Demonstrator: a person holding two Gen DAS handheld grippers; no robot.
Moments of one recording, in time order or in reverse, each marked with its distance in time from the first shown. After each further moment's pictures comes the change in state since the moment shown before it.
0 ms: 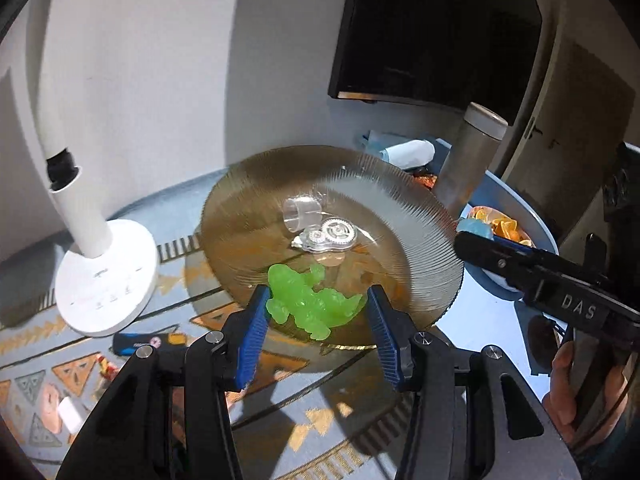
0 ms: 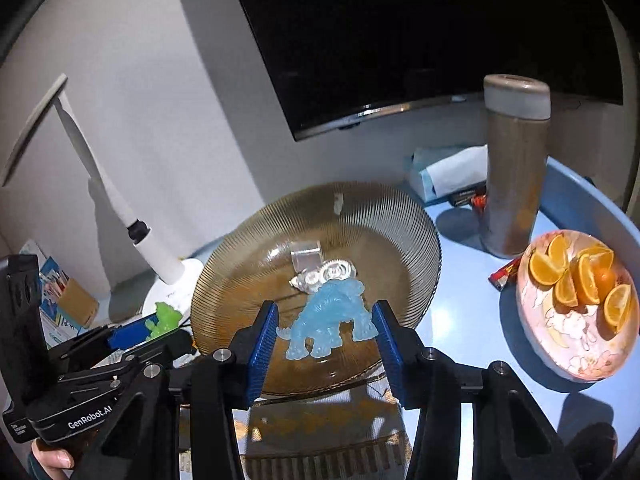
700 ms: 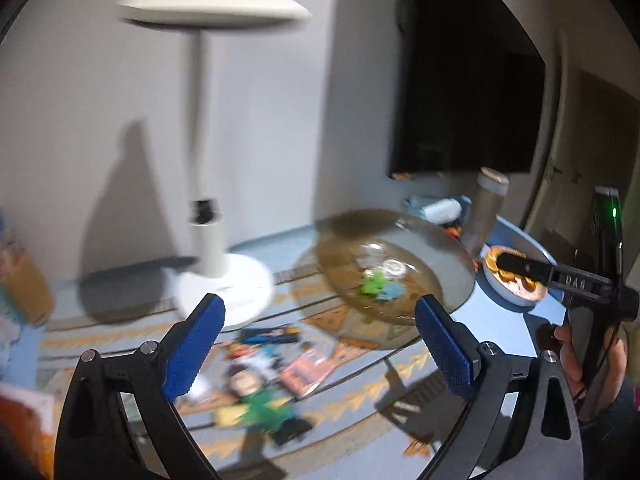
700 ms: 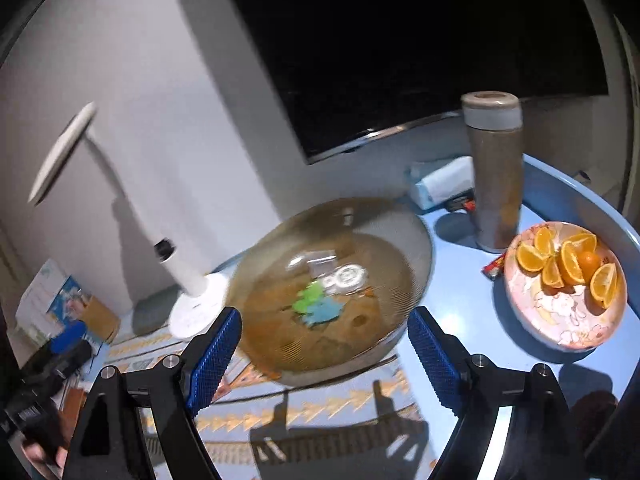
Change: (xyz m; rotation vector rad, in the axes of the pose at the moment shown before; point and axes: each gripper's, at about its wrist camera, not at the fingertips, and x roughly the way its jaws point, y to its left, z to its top) left arm -0.172 0.054 -0.045 -0.039 -0.254 0.177; right arm -0.059 0.020 -0.014 0.026 -0.073 0.082
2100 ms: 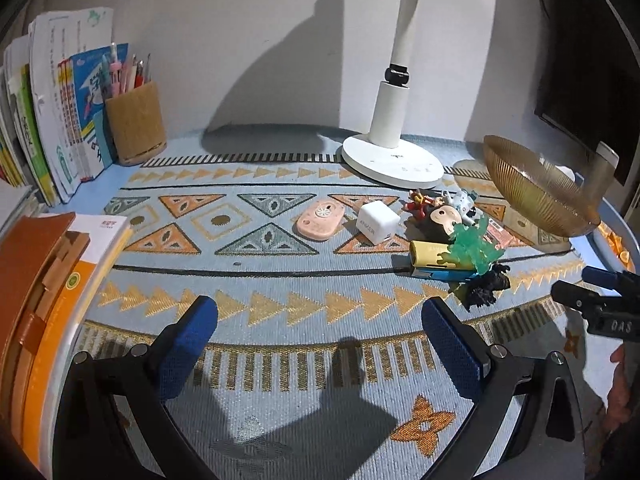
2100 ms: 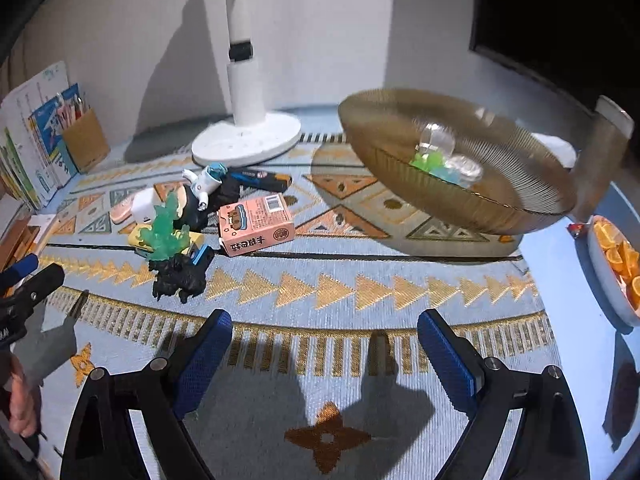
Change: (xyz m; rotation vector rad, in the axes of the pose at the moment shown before) left arm 0.008 0.115 -0.154 -0.230 0.144 0.295; right arm 0.094 0.122 -0.123 -0.369 0.318 -0.111
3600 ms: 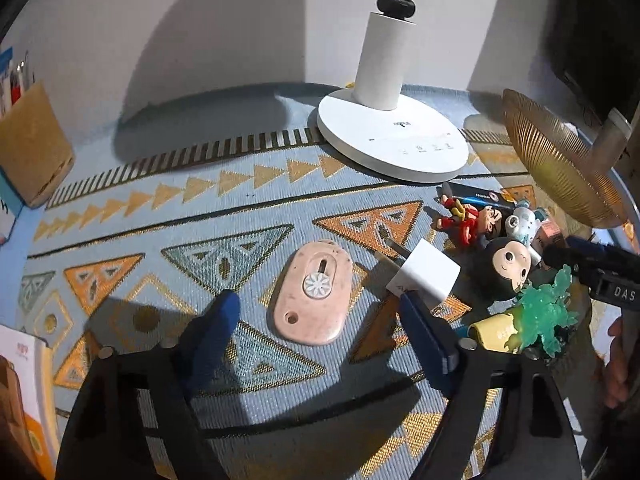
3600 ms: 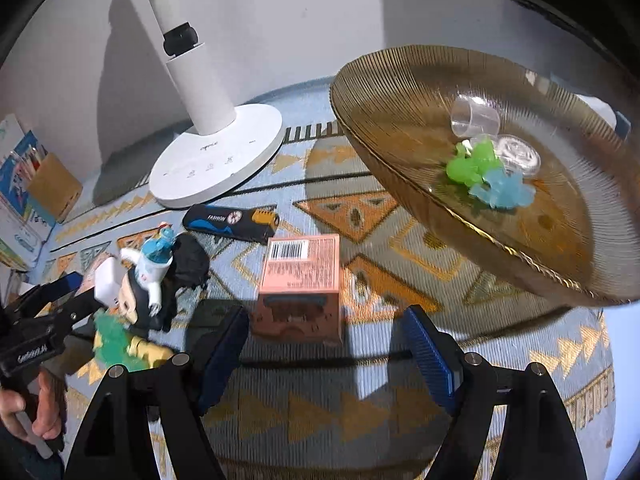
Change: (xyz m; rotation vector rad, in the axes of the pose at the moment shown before) left arm 0.125 -0.001 0.069 0.159 0.236 -0.113; right arm 0.080 -0.005 0.054 0.137 0.066 0.026
